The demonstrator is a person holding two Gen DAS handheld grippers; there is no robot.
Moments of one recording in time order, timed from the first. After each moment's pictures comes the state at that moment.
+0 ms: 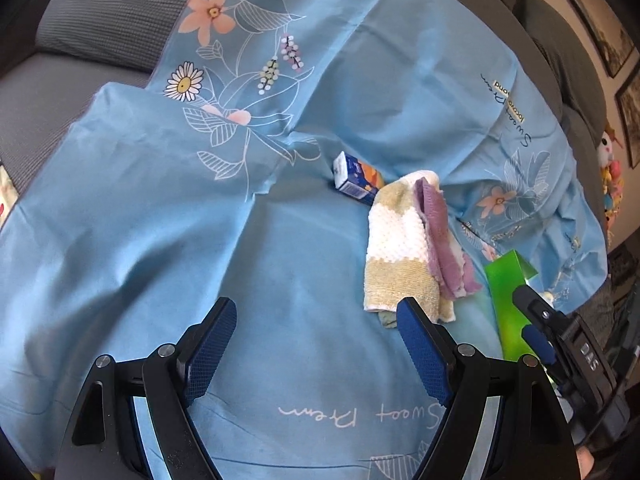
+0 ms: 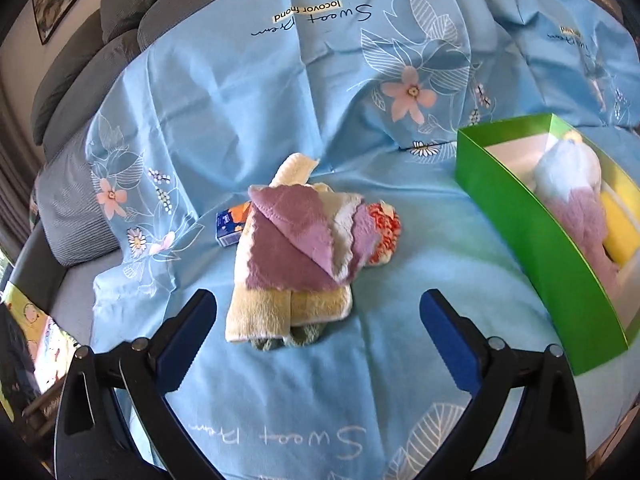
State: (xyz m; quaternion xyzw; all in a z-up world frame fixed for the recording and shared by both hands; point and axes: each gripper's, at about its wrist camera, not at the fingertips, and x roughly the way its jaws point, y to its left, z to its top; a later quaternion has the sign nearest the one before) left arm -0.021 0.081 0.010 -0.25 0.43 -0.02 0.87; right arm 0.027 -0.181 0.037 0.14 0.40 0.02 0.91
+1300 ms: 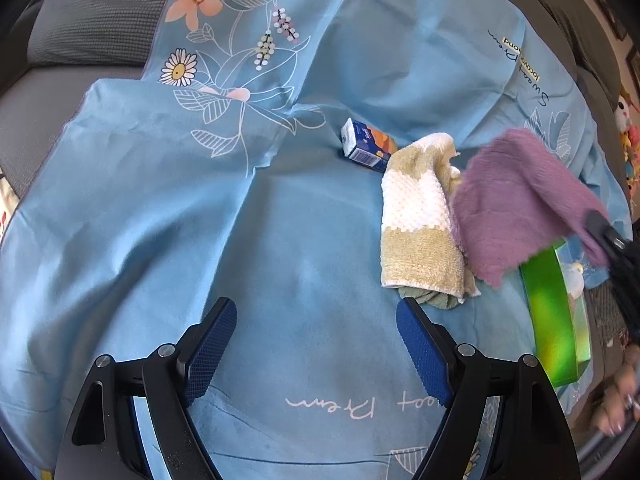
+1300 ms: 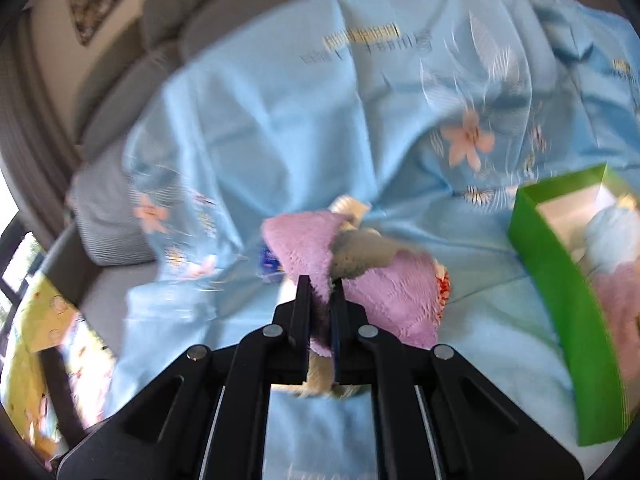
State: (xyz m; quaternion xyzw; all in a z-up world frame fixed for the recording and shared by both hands) left arm -0.013 0.057 -0.005 -0.20 0.47 0.00 0.86; right arm 0.030 -0.190 0.090 0.14 0.35 0.12 0.92
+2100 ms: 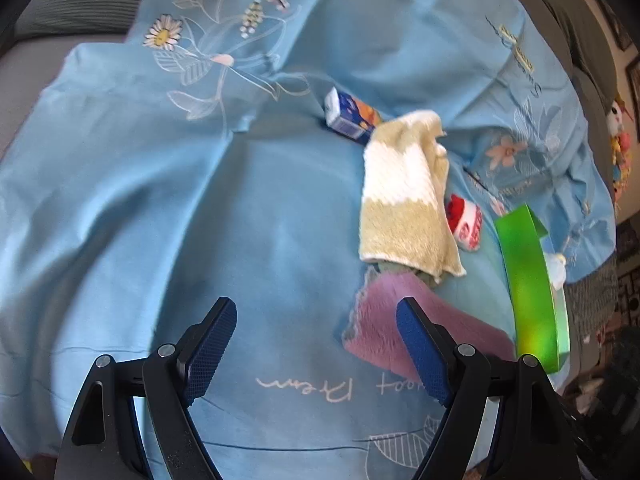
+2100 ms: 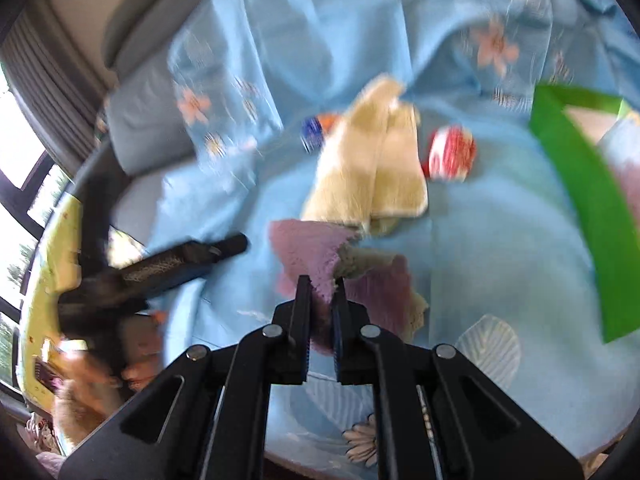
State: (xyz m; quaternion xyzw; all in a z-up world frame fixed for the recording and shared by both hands) left arm -0.012 0.047 -0.020 -0.23 0.50 -0.04 0.83; right arm -0.016 -0.161 0.015 0.10 0.50 0.18 0.84
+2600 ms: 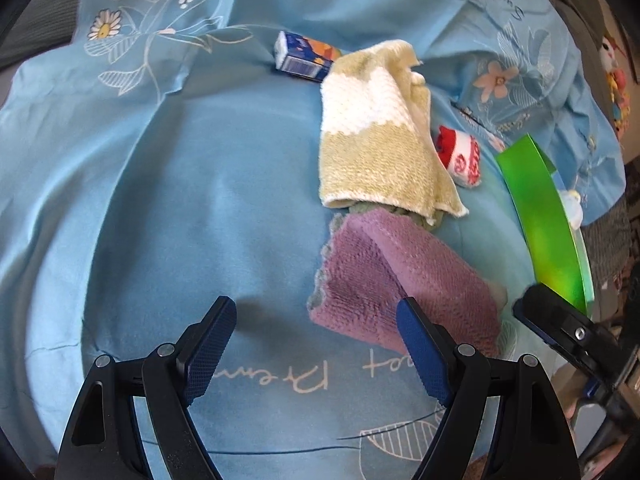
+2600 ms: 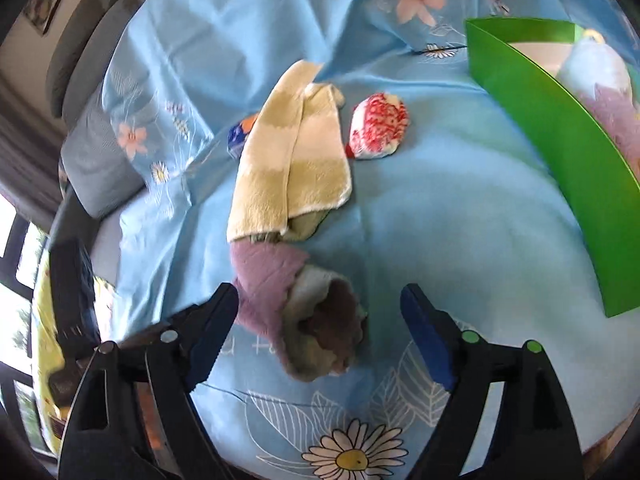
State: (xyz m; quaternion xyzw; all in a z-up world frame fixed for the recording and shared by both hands) left arm -0.003 0.002 -0.043 -0.15 0.55 -0.08 0.82; right arm 0.003 -0.213 -0.005 0.21 0.52 0.12 0.82
